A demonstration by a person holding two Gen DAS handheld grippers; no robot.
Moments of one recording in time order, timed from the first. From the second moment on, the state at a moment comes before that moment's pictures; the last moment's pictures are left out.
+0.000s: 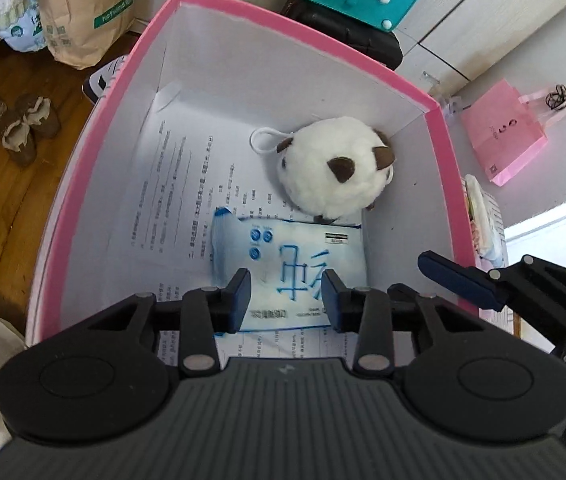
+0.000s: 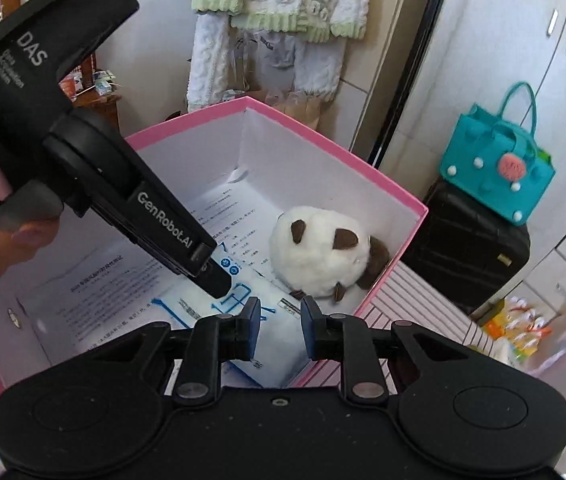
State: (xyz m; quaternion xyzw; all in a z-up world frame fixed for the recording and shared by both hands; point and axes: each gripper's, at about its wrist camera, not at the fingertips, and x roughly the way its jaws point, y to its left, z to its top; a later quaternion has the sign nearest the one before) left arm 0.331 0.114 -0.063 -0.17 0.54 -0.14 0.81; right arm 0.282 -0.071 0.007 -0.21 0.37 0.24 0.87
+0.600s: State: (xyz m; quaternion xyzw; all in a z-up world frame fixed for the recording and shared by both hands) left arm 0.243 0.098 0.028 -0.05 0.47 -0.14 0.87; right arm 0.223 -0.114 0.073 -0.13 0.33 0.33 0.87
